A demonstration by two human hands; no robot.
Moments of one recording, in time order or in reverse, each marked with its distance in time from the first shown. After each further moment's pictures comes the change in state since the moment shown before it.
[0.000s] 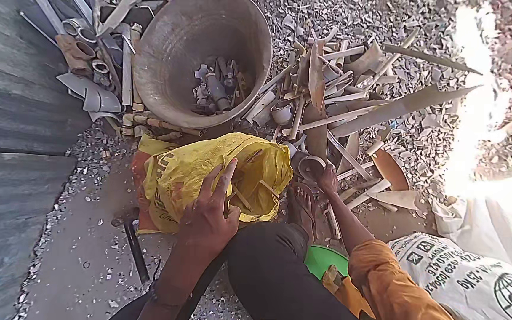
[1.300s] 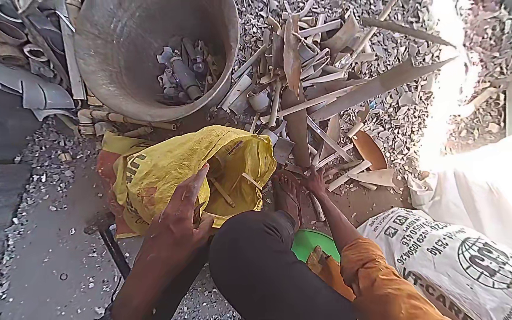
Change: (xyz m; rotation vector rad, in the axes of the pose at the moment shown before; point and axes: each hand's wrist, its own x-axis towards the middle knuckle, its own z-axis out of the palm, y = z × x) left_hand -0.011 -0.018 0.019 -0.032 -0.075 0.114; right_hand -0.024 0.057 0.008 -0.187 -0.175 0.056
